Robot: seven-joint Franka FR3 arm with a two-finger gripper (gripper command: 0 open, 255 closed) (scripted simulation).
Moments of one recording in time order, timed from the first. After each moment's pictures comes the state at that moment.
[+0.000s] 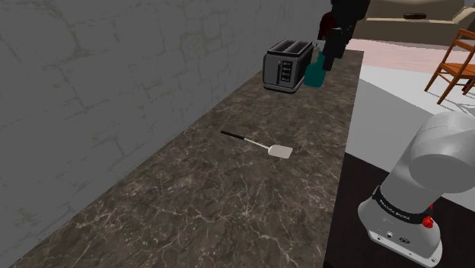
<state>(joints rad) -0.01 -0.82 0.04 -2.32 -0.05 1.55 -0.09</state>
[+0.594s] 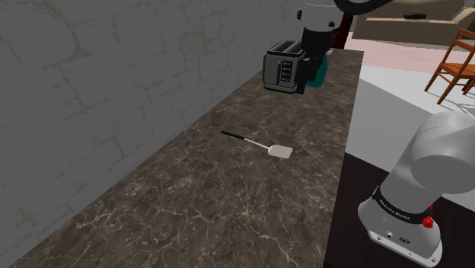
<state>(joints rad) 0.02 -0.71 0.09 -2.43 0.00 1.77 -0.06</state>
